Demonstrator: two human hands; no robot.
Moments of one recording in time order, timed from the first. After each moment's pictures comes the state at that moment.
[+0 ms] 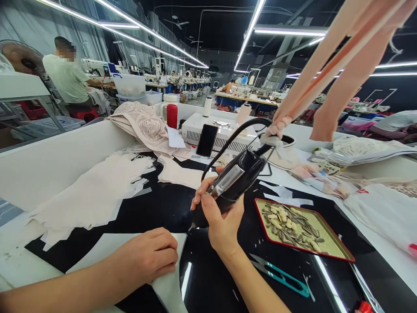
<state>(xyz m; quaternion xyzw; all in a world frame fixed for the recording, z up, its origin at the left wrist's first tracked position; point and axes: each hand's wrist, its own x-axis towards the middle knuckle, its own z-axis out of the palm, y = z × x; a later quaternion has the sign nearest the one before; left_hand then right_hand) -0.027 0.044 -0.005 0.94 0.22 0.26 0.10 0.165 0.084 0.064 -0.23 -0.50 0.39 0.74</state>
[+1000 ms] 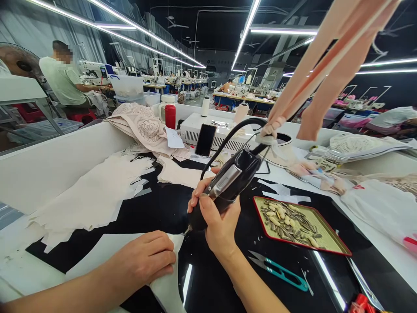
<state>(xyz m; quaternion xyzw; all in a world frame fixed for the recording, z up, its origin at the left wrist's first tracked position) -0.030 0.038 -0.010 0.92 0.21 0.31 0.06 0.158 0.078 0.067 -0.22 -0.48 0.42 0.74</state>
